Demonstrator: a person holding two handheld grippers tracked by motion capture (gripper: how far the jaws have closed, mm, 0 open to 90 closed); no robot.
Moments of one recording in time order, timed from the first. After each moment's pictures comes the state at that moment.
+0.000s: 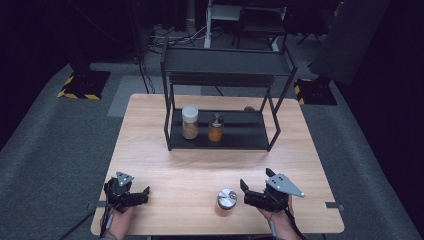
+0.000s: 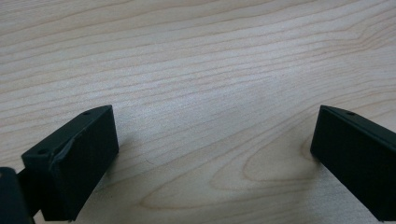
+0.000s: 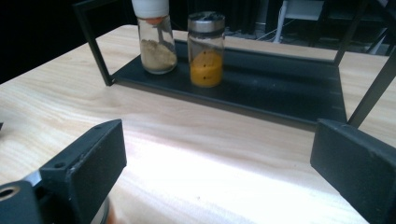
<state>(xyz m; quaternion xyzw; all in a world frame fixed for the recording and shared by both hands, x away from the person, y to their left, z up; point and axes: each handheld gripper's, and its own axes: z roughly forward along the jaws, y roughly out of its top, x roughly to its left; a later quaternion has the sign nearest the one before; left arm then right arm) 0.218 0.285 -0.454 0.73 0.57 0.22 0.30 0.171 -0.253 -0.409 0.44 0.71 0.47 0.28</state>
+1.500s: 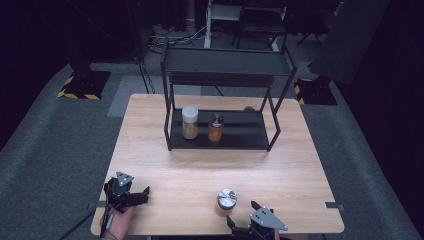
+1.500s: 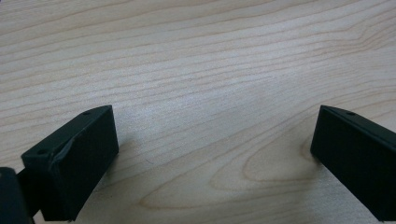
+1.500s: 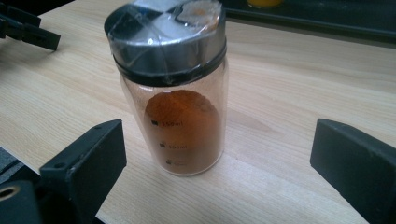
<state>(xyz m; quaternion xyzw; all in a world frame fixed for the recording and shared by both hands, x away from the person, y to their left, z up) 0.218 0.285 -0.454 0.73 0.57 0.22 0.30 0.120 -0.233 -0.453 0.43 0.75 0.45 0.23</state>
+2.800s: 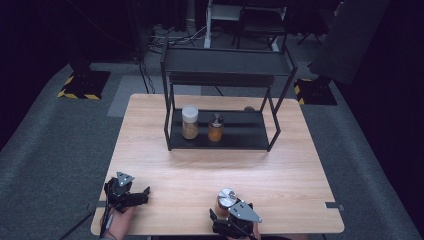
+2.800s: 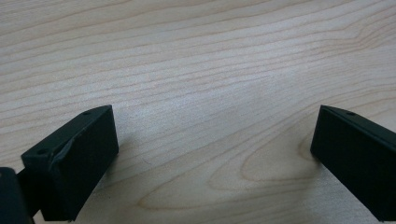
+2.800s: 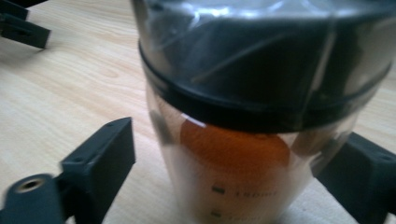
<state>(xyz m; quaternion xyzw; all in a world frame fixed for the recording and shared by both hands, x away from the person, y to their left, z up) 0.218 0.285 -0.454 0.73 0.57 0.22 0.30 0.141 -0.182 -0.481 0.43 0.75 0.45 0.24</state>
